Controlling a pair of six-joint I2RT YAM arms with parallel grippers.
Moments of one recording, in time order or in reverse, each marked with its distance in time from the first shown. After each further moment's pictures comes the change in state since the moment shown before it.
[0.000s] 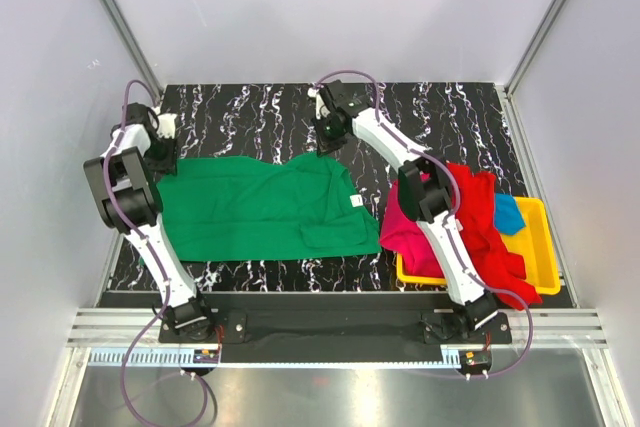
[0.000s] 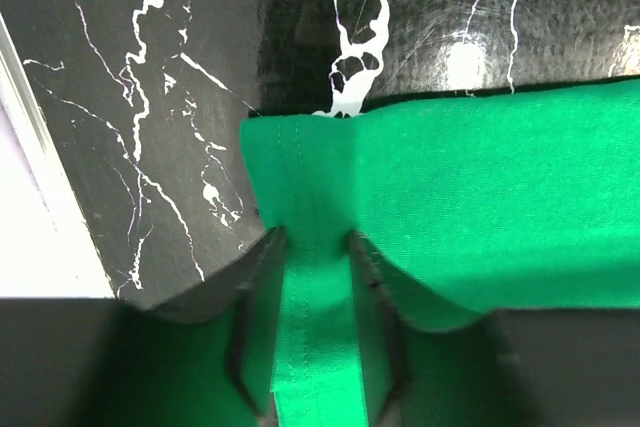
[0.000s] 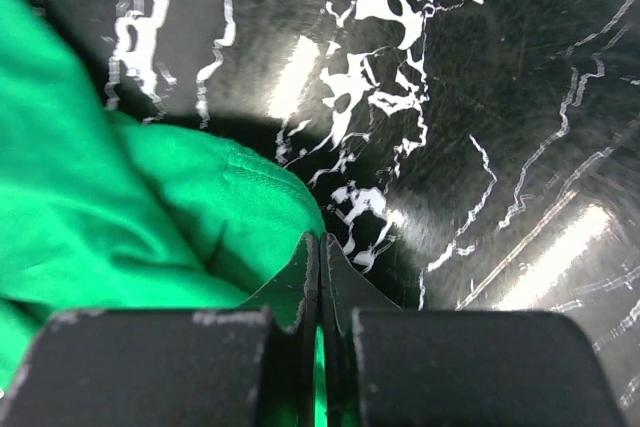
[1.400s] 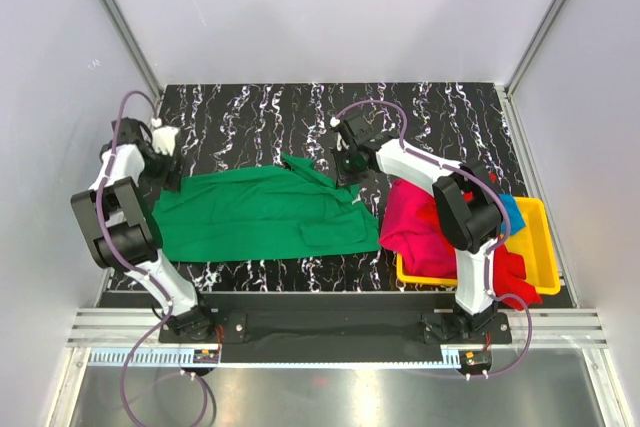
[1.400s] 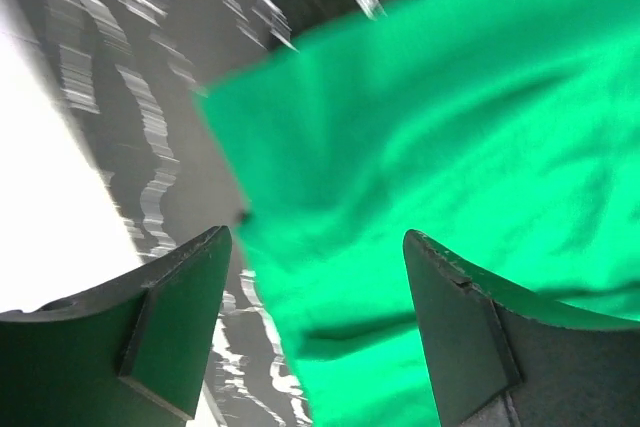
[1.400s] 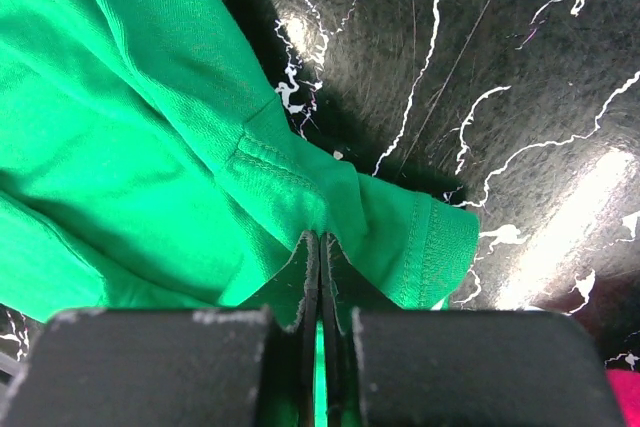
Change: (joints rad) left arm 0.026 -0.373 -0.377 -0.008 0.031 0.190; right arm 0.046 -0.541 -0.868 0.315 0.097 0.145
